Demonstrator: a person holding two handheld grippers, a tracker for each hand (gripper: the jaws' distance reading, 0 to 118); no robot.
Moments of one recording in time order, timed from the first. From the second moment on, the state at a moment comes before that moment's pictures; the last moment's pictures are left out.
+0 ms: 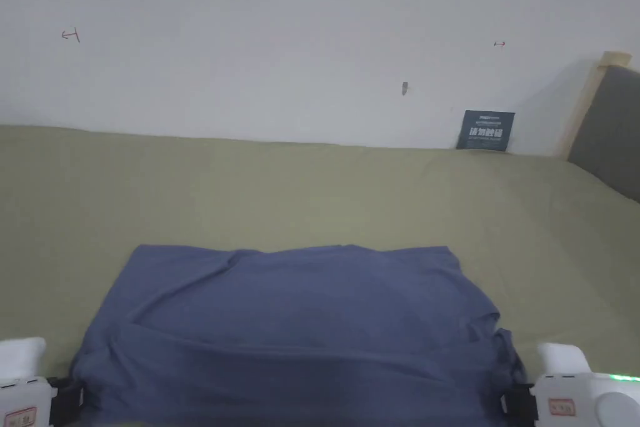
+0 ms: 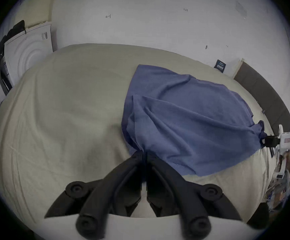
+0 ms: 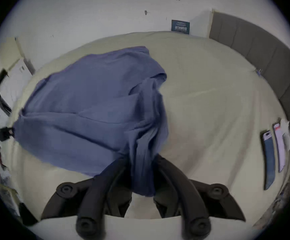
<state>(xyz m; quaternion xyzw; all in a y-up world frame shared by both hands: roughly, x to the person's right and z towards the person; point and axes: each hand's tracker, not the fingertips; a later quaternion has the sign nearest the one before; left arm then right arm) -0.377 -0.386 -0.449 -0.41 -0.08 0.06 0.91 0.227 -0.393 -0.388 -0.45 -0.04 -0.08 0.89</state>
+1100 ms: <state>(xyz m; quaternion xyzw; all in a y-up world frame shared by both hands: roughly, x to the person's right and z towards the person) -0.405 -0.383 -0.326 -0.45 -0.12 0.09 0.88 0.235 -0.363 -0.261 -0.46 -0.01 -0.06 0.89</state>
